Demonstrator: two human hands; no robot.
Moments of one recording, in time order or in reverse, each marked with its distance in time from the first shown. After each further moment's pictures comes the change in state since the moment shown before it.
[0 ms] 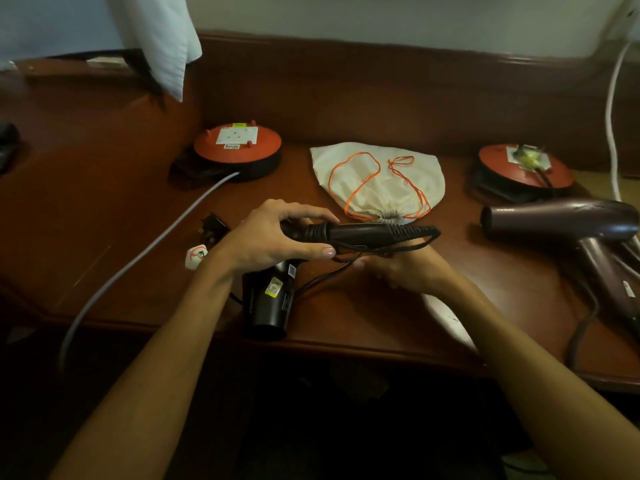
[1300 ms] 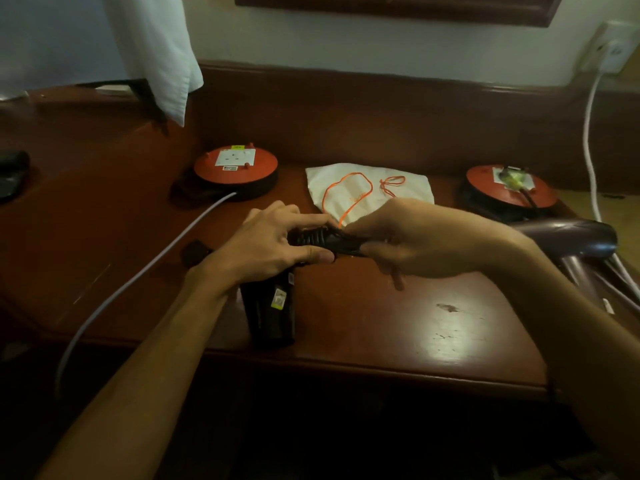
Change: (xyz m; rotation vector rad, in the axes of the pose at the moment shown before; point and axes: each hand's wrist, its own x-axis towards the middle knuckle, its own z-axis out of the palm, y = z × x) left_hand 0.010 0.025 -0.006 0.415 0.035 0.020; right_hand -0.003 -0.112 -0.081 -0.400 -0.395 -0.085
